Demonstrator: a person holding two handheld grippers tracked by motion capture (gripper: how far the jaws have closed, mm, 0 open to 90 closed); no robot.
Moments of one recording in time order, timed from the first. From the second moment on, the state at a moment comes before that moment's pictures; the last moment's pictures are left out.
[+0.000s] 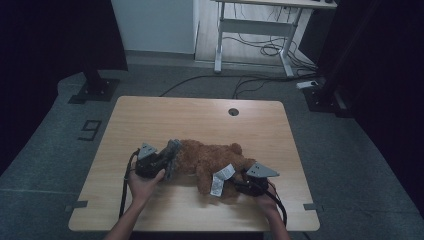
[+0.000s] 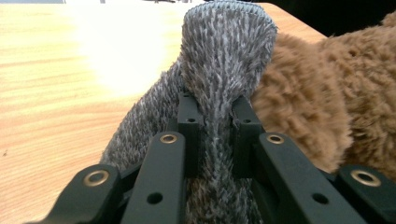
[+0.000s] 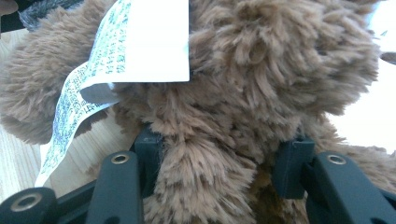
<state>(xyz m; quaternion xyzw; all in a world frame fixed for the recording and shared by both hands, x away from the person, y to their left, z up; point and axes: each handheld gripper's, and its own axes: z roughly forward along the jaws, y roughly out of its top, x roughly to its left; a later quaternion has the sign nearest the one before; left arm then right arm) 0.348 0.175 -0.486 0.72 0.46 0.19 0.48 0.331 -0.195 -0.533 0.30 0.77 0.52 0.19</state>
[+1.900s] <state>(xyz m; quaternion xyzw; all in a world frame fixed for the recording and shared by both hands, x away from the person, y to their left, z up) 0.362 0.155 -0.464 0.75 0.45 0.20 0.45 0.336 -0.198 -0.539 0.28 0.77 0.53 0.19</state>
